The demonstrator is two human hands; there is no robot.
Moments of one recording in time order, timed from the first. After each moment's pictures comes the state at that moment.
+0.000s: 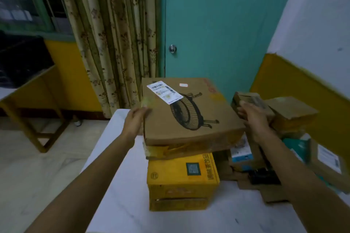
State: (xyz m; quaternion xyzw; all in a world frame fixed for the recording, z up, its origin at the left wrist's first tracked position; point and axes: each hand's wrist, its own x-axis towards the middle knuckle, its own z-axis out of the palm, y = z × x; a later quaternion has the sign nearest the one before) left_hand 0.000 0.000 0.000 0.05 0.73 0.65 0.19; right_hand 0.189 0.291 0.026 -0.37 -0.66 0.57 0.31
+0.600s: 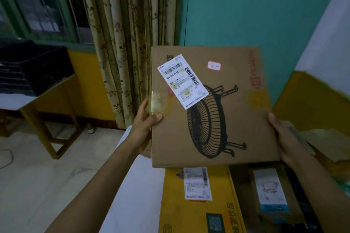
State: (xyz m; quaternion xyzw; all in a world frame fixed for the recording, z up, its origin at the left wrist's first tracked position) left_hand -0.066 0.012 0.038 0.21 0.53 0.79 0.22; right_hand 0.140 0.320 0.056 -0.21 -0.60 0.74 0.23
